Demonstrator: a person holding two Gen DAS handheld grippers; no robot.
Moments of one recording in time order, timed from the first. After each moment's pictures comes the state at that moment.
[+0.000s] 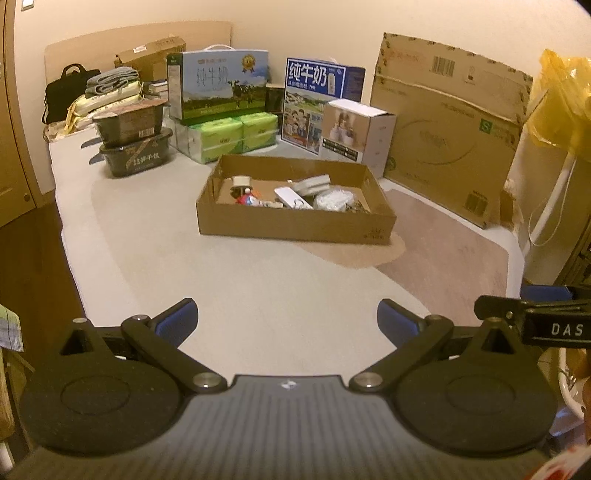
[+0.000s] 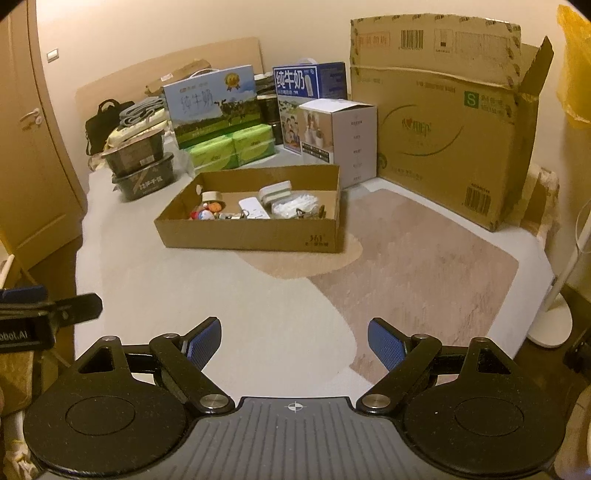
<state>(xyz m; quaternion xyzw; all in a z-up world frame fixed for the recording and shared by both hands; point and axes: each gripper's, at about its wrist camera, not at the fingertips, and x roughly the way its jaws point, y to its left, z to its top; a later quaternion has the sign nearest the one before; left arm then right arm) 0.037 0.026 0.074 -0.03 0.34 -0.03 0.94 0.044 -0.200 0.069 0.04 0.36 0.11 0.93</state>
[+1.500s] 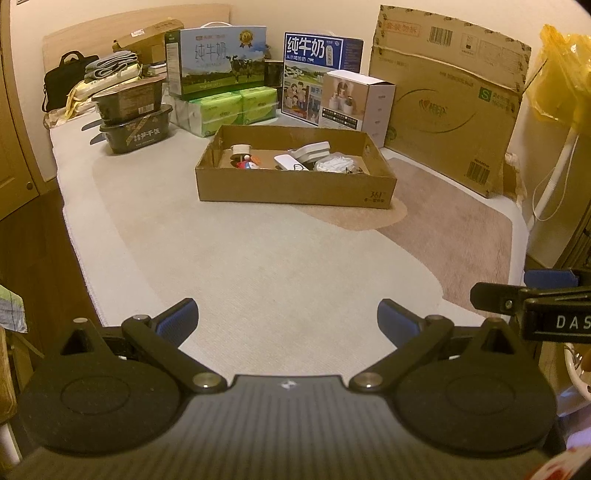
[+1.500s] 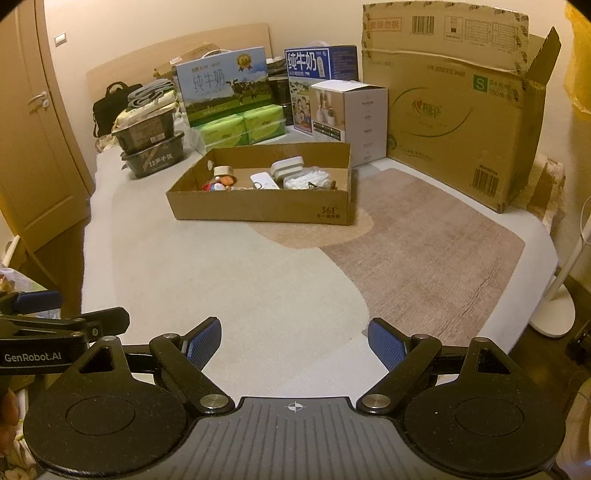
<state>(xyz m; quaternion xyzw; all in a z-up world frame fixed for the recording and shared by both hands) 0.023 0.017 0.052 -0.01 0.37 -0.03 0.93 0.025 -0.191 0.054 0.03 0.38 0.12 0.92</state>
